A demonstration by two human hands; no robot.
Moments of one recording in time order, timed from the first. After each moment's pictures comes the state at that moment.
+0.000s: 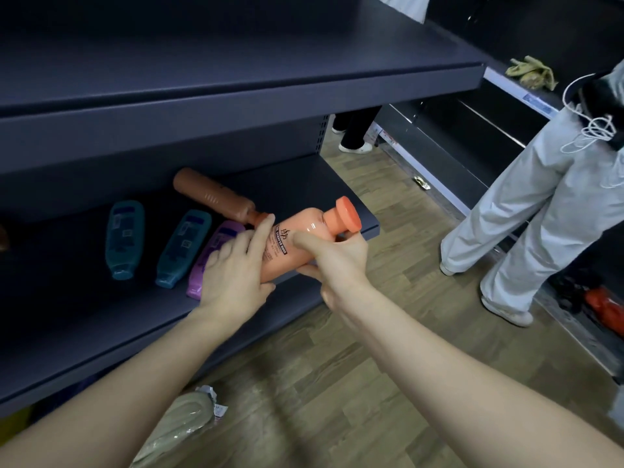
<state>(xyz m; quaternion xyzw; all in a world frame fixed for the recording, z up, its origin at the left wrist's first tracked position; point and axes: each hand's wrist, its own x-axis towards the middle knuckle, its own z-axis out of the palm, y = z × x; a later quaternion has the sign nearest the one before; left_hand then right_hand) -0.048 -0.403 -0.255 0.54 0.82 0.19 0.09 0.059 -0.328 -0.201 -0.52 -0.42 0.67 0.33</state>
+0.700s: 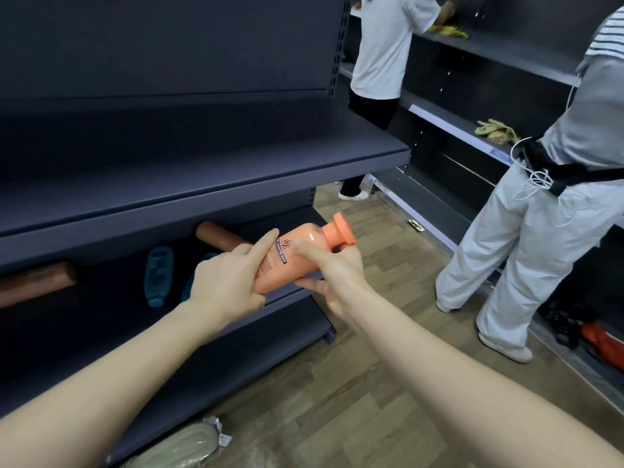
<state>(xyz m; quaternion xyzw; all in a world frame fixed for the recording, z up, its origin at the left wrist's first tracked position) -0.015 -0.447 -0.112 0.56 0.82 0.09 -0.01 0.113 -0.362 -0.087 -0.44 -0.46 0.71 0.31</state>
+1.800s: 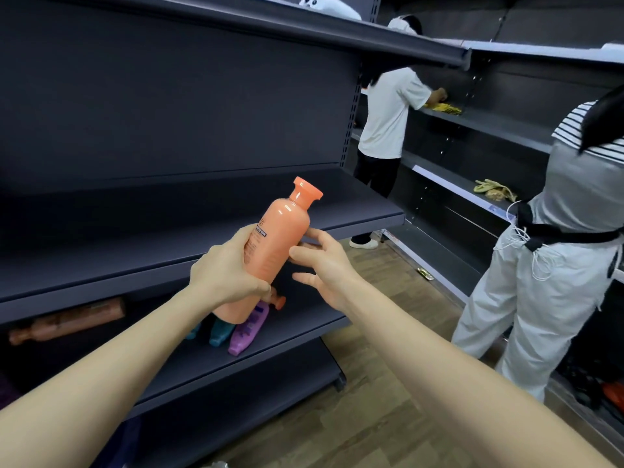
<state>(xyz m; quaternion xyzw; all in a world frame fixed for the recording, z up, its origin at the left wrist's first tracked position) -0.033 -0.496 0.009 0.44 0.85 0.28 0.11 0.095 -0.394 0.016 -0.31 -0.59 0.70 0.24</state>
